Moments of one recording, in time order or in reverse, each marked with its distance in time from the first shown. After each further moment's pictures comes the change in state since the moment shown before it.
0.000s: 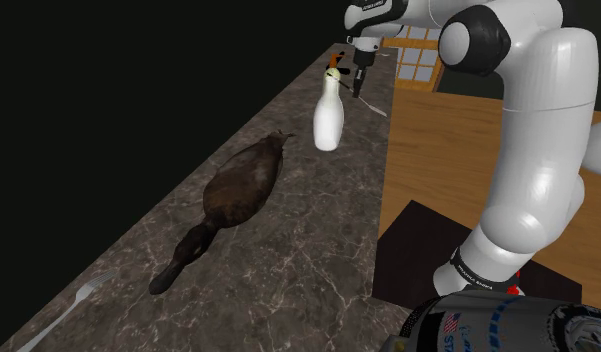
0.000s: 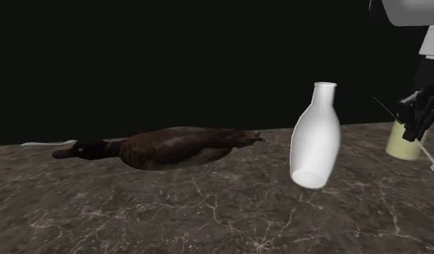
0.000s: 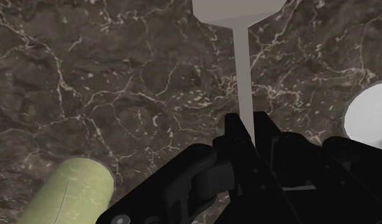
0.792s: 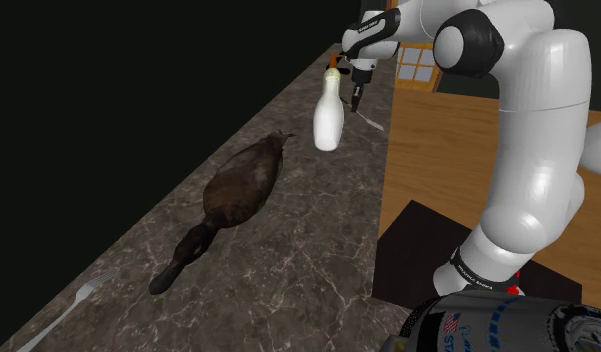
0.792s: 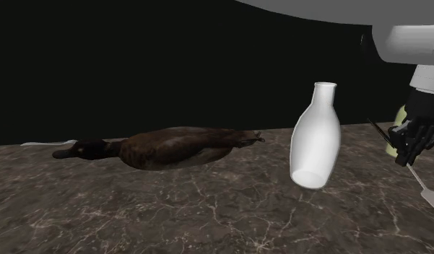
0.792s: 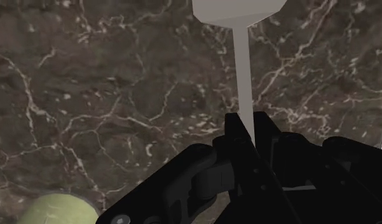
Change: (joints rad) arm 0.002 0.029 0.008 -0.119 0.019 0.144 -0.023
